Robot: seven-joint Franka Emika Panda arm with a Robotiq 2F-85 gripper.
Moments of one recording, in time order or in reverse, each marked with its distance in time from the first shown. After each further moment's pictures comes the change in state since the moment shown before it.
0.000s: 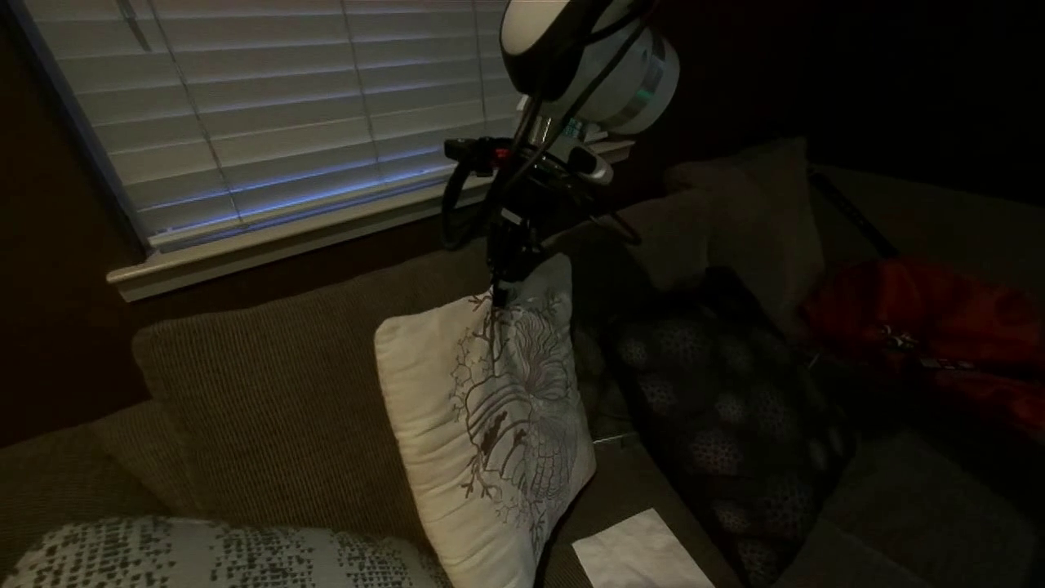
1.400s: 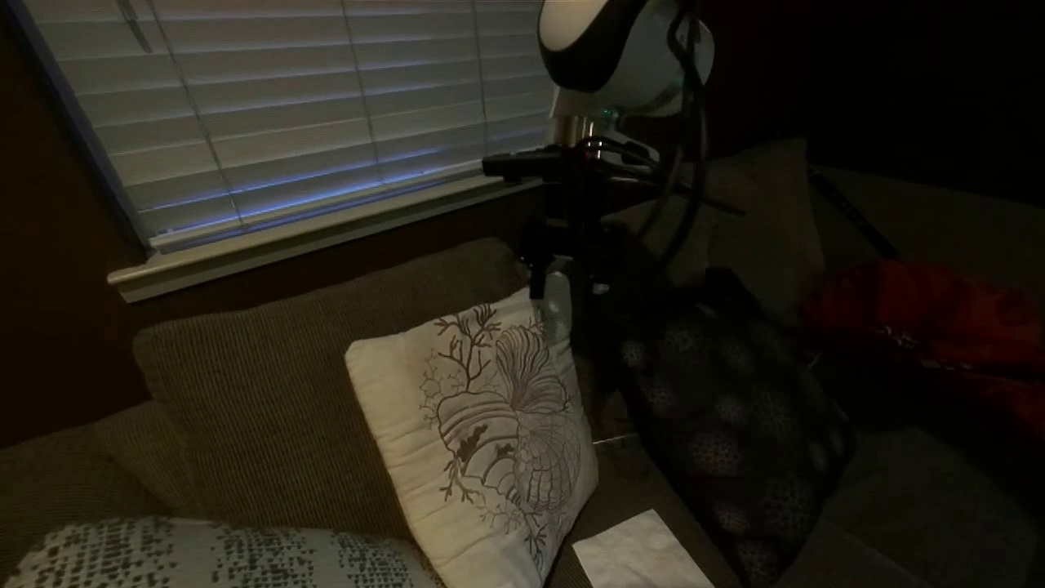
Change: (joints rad) arm -0.065 -0.088 0.011 -0.117 -0.130 -0.197 -0.277
